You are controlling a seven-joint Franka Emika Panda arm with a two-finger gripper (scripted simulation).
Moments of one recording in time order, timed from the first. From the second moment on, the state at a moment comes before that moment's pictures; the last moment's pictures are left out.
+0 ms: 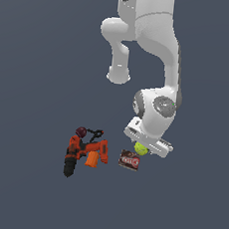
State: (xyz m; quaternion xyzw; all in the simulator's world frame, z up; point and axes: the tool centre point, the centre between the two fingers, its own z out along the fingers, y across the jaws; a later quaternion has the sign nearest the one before) arm 0.031 0.145 0.047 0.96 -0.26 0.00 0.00
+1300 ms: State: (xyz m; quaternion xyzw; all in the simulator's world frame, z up) arm 0.021 0.134 0.061 0.97 -0.26 0.00 0.00
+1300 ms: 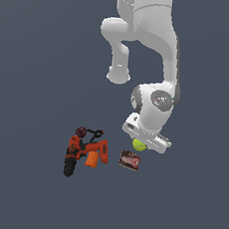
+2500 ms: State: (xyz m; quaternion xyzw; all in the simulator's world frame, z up) arm -0.057 0.037 0.221 0.96 -0.26 0.00 0.00
